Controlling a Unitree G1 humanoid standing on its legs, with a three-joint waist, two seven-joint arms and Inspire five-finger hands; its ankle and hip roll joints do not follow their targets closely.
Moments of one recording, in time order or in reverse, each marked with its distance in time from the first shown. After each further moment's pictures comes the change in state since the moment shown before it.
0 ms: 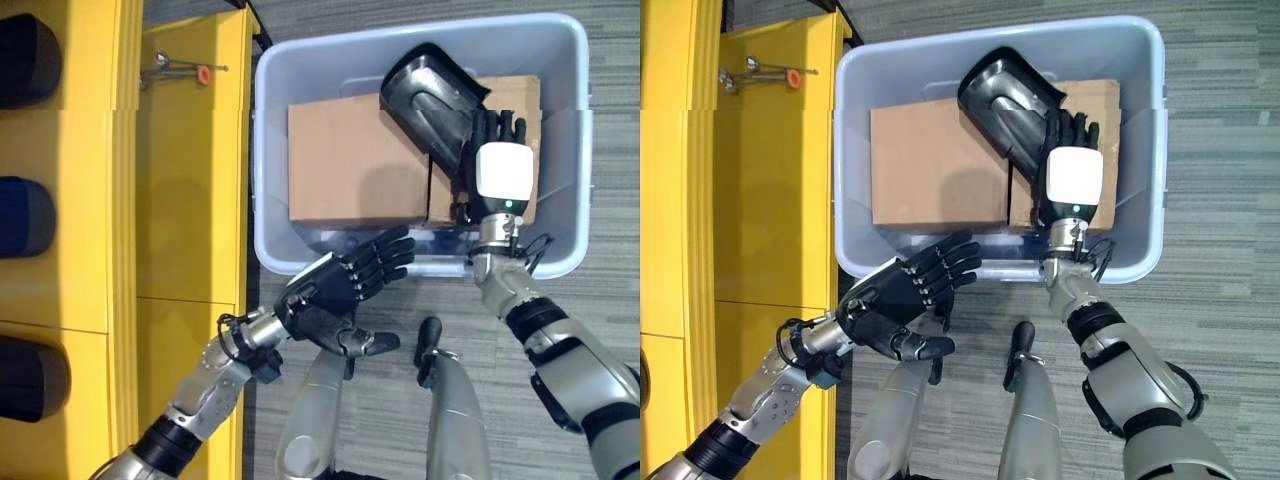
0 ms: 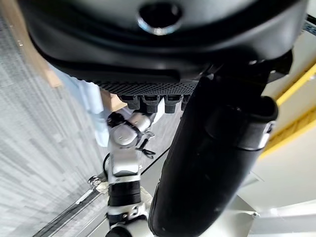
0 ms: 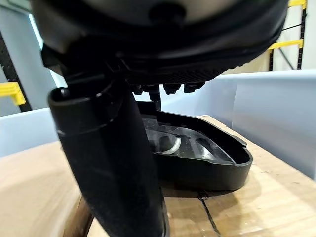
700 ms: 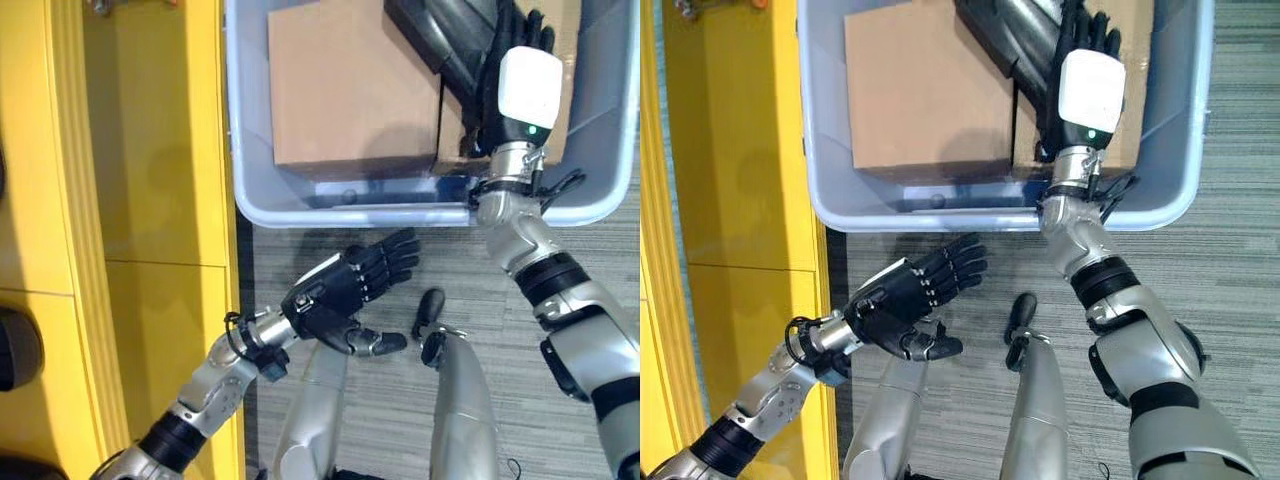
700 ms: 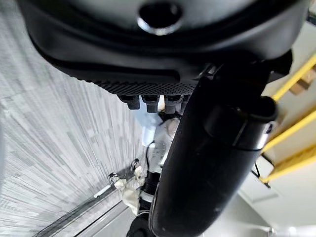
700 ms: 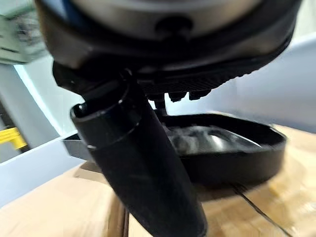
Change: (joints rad) left arm -0.038 -0.012 -0.007 0.012 0.018 -0.002 0.031; right arm -0.124 -0.010 -0.041 -0.177 0.172 0.018 0.177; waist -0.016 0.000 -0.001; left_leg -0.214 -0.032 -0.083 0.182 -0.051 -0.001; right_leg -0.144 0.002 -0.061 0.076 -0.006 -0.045
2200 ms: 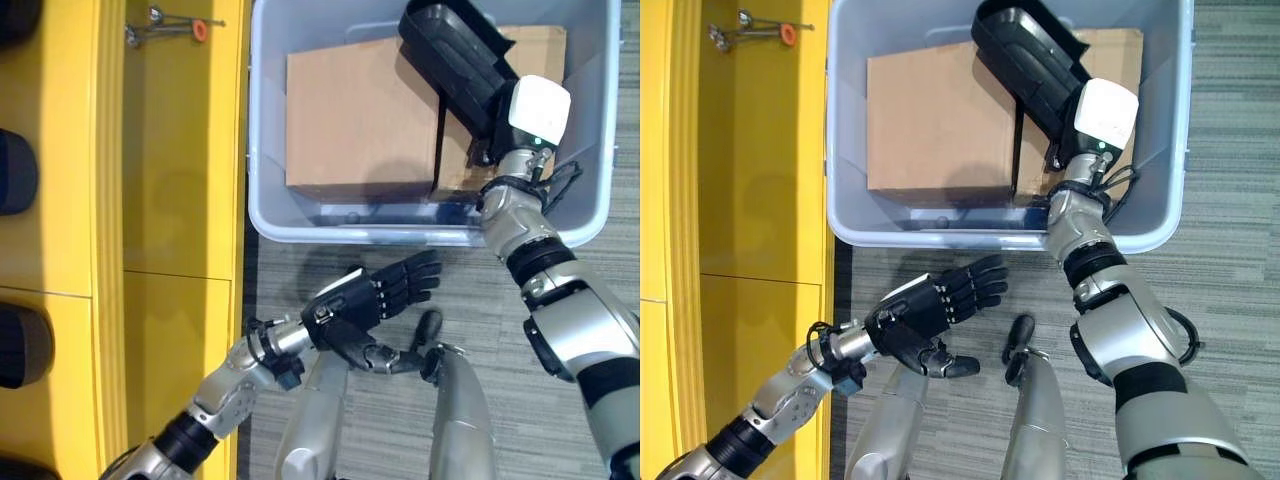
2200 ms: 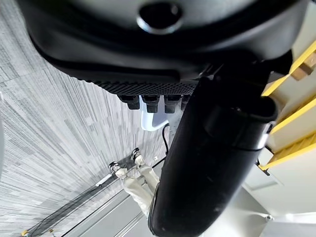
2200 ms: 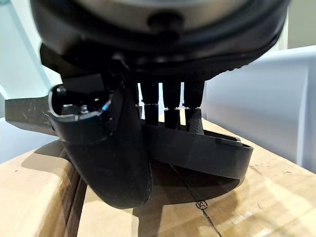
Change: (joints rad) left arm -0.041 -0.028 -0.089 0.019 0.029 0.034 -0.003; right arm -0.127 0.039 0.025 0.367 0.014 0.051 -0.047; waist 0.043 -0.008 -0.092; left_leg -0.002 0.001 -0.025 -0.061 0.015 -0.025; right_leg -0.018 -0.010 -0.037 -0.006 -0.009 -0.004
